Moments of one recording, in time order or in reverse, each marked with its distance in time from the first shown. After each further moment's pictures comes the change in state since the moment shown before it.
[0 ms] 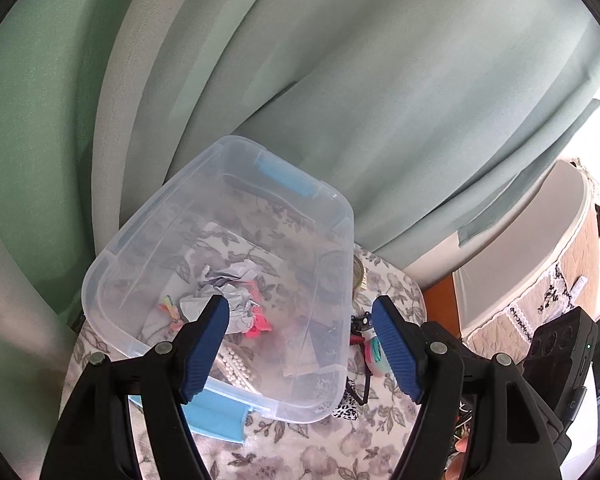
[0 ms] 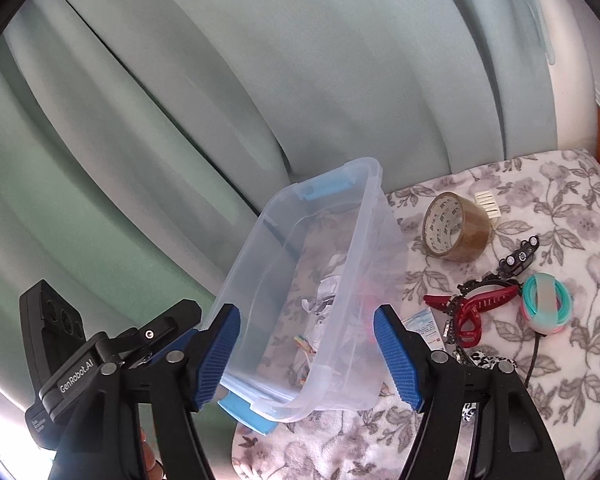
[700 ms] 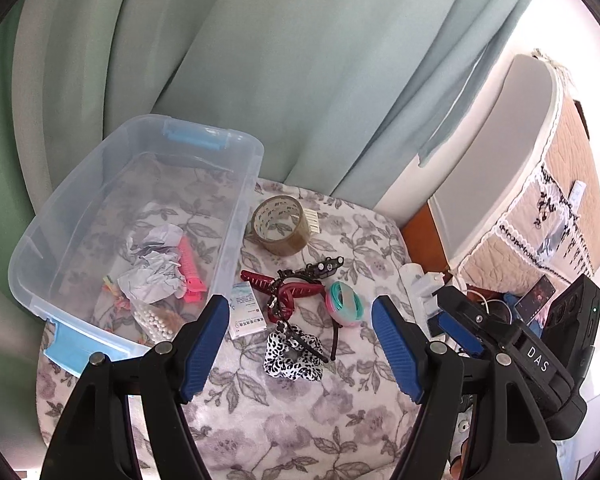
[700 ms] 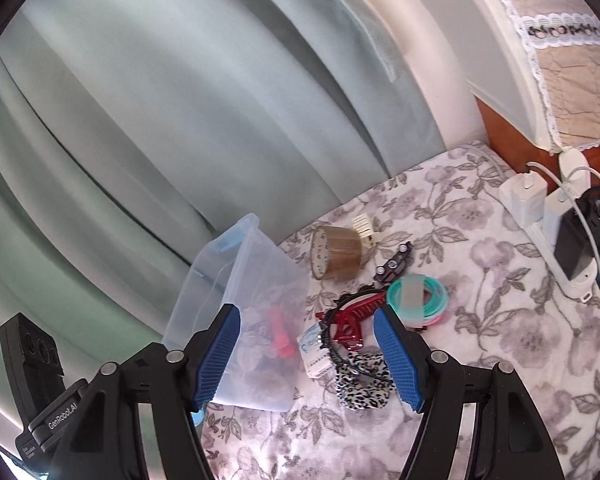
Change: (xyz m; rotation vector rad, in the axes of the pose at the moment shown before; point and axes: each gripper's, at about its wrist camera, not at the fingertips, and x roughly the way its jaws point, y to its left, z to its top) left arm 0.028 -0.104 -0.057 0.231 0.111 0.019; right arm -0.101 -0.107 -0.005 0.184 -0.153 -0.142
